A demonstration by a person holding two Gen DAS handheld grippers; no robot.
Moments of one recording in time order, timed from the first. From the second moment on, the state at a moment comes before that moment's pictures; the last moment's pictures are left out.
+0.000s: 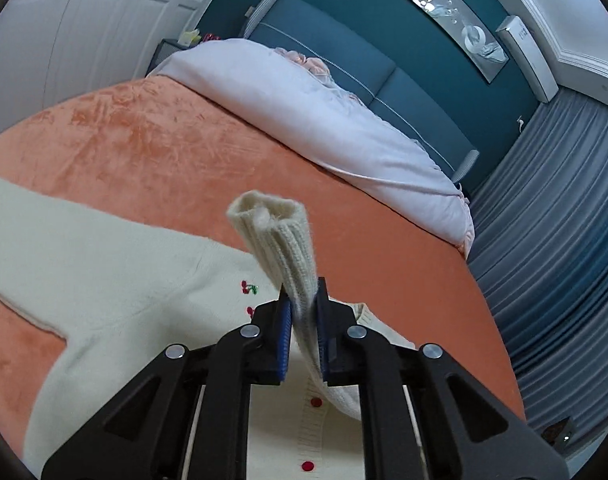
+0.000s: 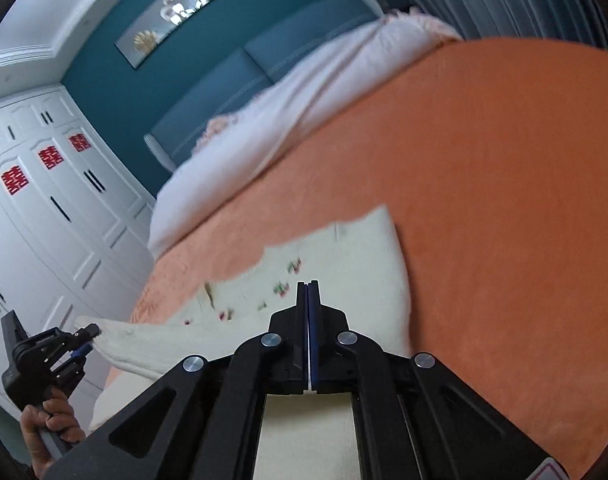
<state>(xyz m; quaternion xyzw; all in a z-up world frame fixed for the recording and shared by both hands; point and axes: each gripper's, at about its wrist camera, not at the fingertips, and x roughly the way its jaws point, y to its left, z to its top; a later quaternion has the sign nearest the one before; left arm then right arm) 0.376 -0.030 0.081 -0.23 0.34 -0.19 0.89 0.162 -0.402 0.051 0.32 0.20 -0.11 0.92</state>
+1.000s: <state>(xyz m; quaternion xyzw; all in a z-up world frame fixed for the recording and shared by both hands) 0.346 0.183 -0.015 -0.31 0.40 0.02 0.86 0.057 -0.227 -0.004 0.15 0.42 -0.04 0.89</state>
